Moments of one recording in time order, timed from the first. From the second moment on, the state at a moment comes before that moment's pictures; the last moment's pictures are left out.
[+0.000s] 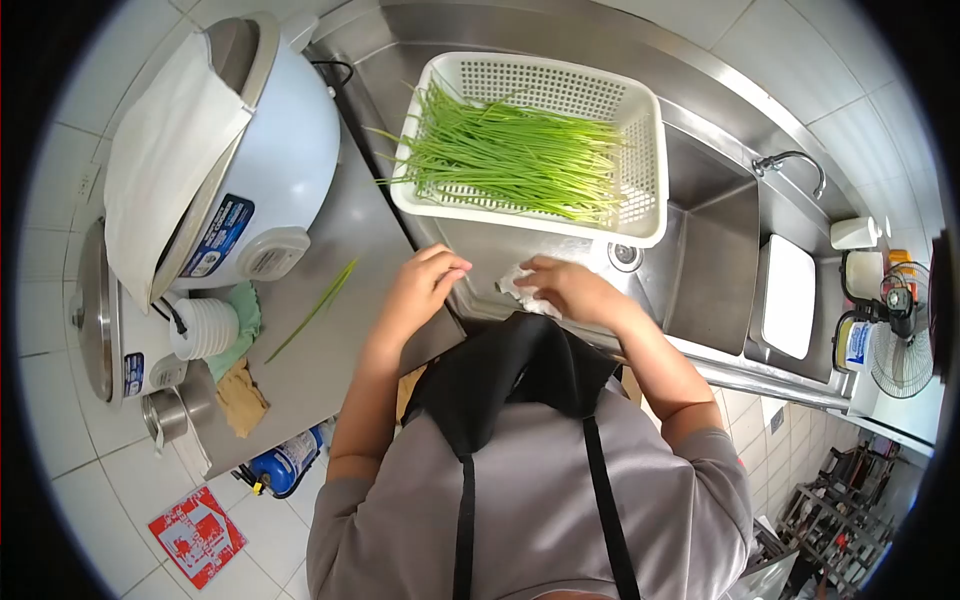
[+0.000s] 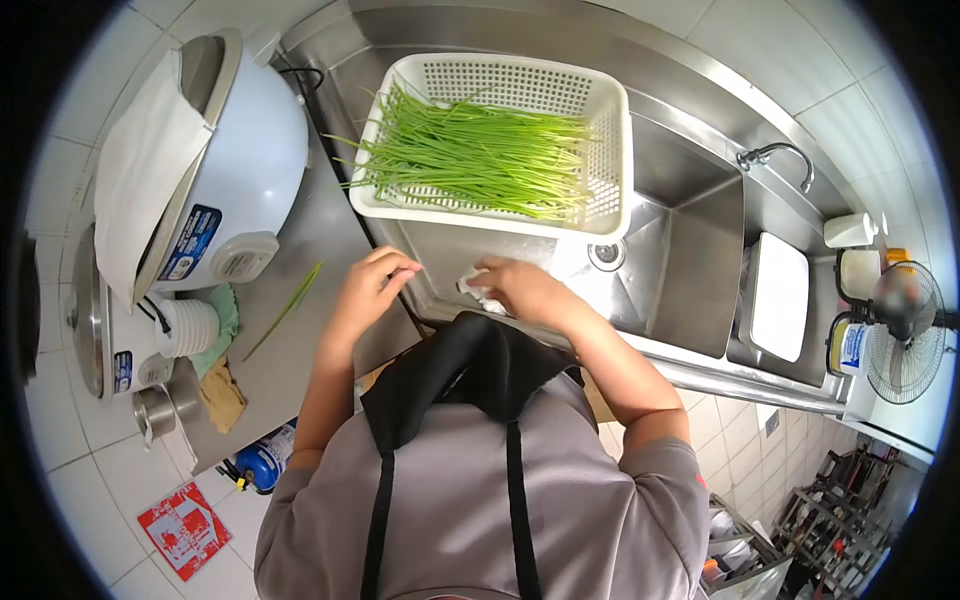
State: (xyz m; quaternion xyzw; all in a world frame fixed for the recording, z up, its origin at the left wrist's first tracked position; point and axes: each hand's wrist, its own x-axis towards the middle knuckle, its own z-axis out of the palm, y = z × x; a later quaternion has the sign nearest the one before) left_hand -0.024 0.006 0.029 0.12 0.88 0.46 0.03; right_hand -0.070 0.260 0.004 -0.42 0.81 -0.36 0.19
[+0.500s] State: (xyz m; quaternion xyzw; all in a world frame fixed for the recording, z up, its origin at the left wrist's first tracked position) left_hand -0.072 0.036 0.022 0.15 0.92 0.35 -0.09; right_hand -0.233 0.299 -0.040 -0.23 0.96 0.04 0.19
